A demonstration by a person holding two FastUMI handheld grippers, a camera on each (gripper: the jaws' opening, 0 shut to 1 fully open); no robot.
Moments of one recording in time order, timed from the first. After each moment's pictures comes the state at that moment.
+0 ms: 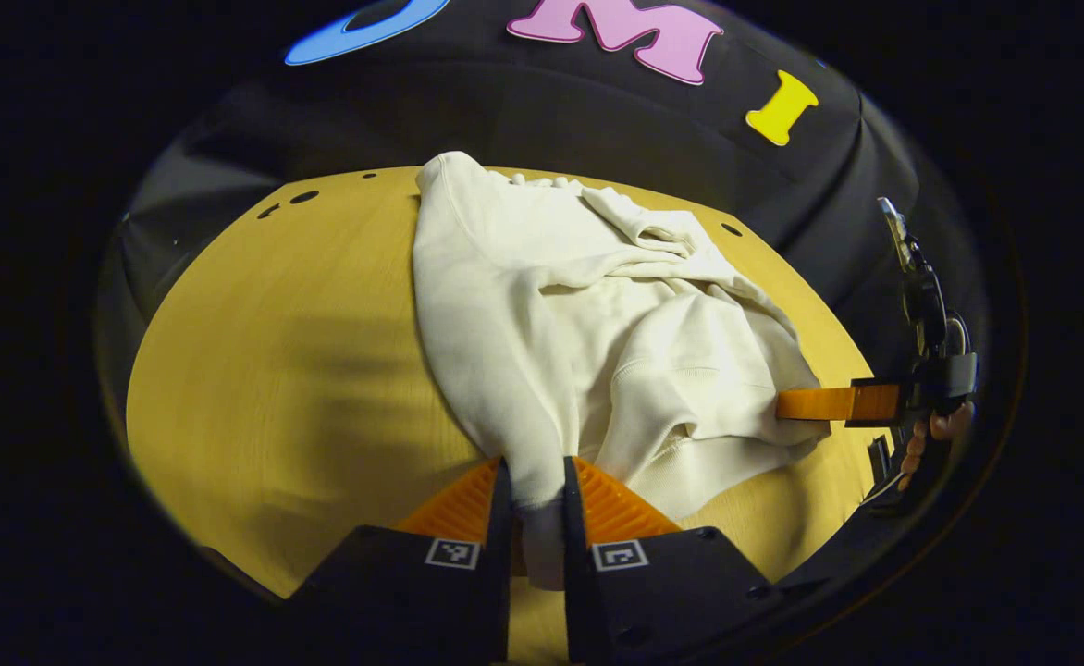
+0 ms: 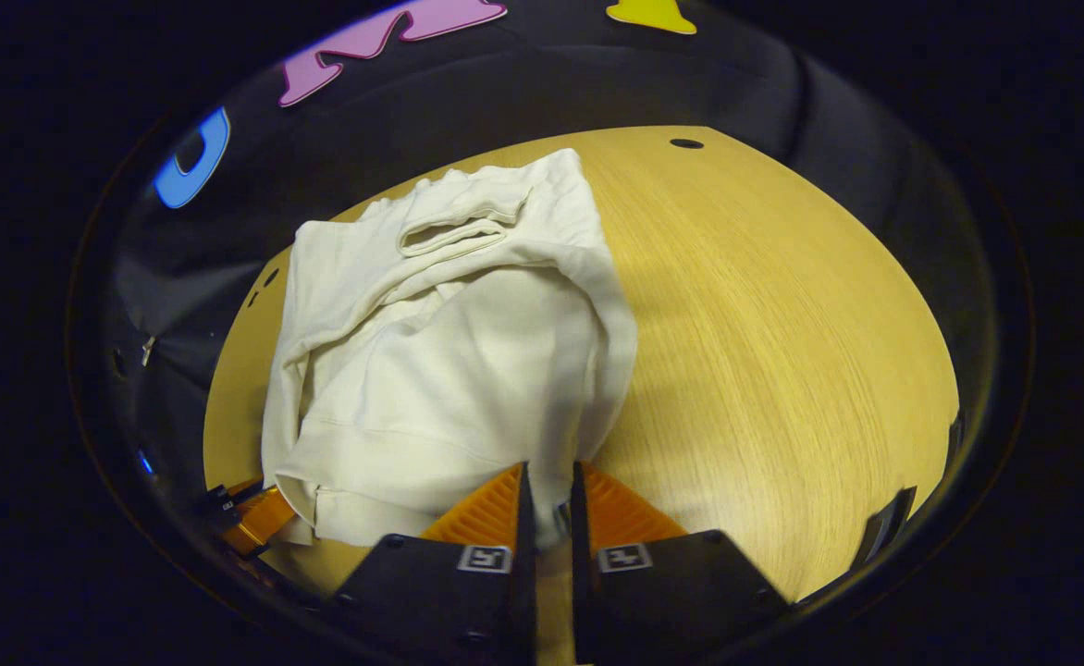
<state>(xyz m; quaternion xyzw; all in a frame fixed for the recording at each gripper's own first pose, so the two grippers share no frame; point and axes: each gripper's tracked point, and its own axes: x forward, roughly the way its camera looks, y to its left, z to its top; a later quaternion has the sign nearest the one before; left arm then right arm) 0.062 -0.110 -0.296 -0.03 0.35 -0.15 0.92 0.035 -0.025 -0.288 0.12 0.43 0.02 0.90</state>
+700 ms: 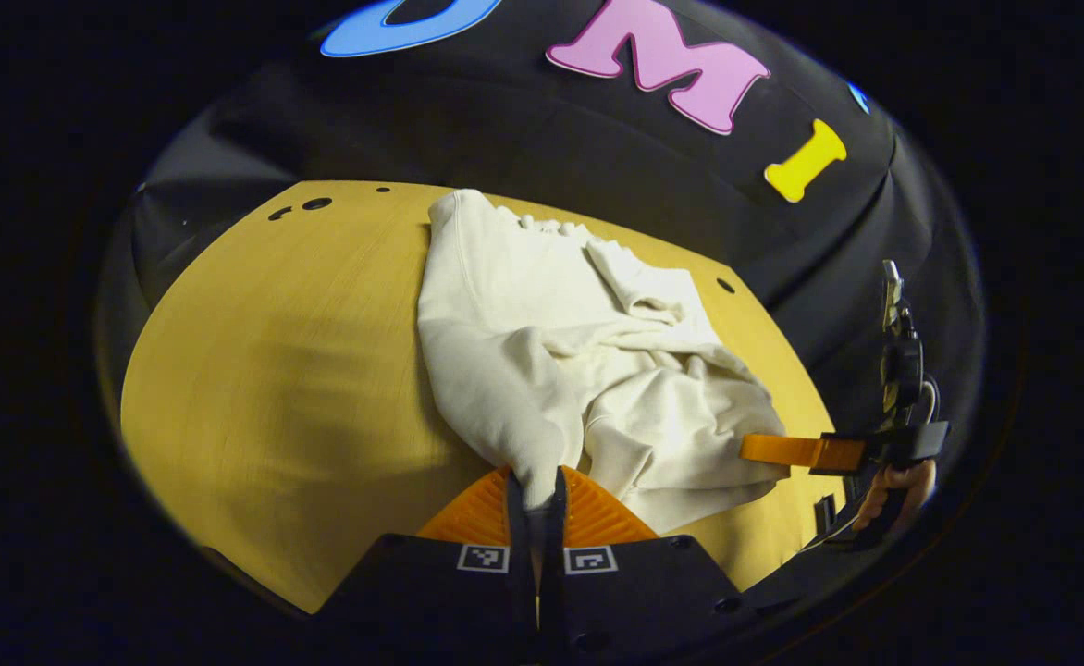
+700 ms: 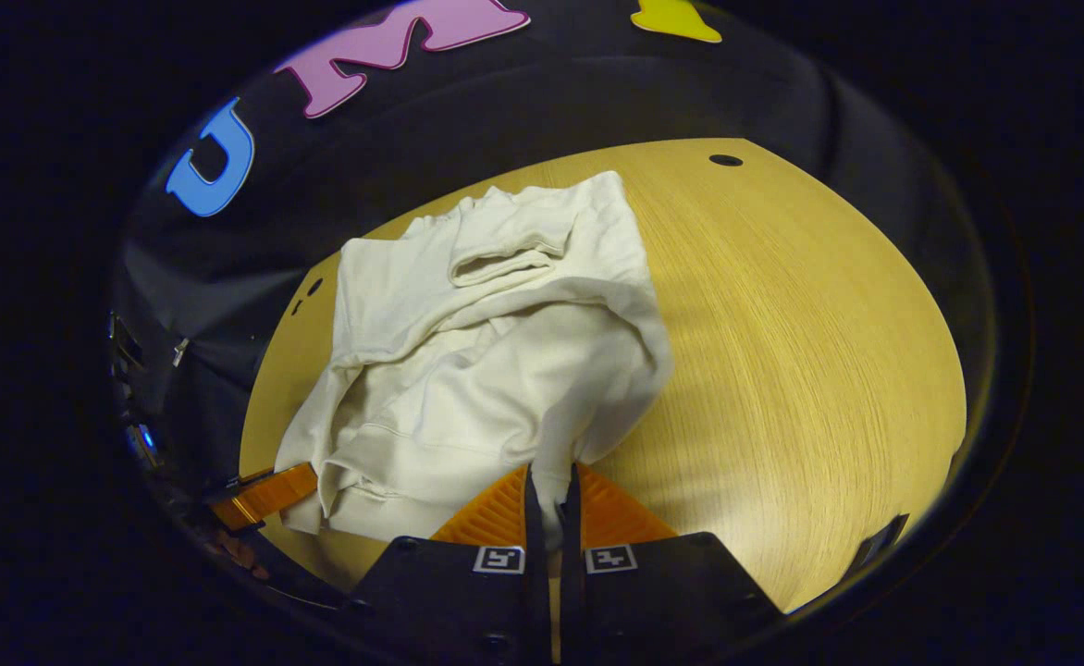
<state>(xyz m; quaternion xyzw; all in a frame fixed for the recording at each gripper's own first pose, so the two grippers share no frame) 0.086 -0.114 -0.227 -0.10 0.33 -0.15 0.93 0.063 -0.002 -0.238 0.14 0.40 0.08 0.90</state>
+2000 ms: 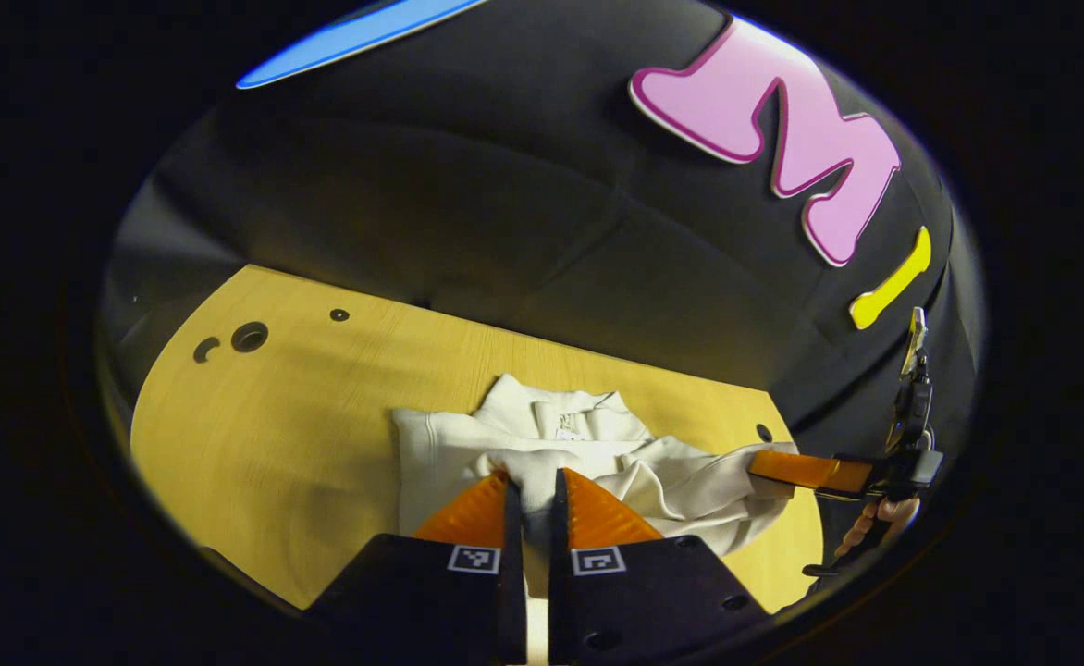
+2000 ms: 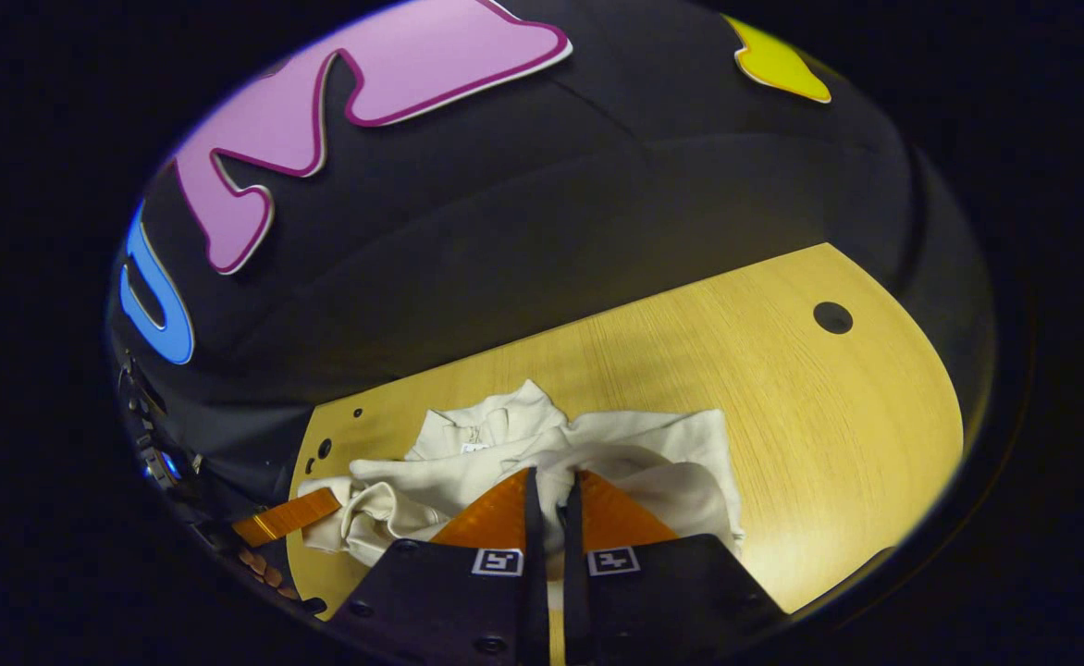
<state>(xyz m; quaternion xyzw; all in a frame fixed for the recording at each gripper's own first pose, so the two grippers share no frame) 0.374 -0.109 -0.120 -0.12 0.27 -0.13 0.95 0.339 0.019 -0.141 0.19 0.32 0.06 0.93</state>
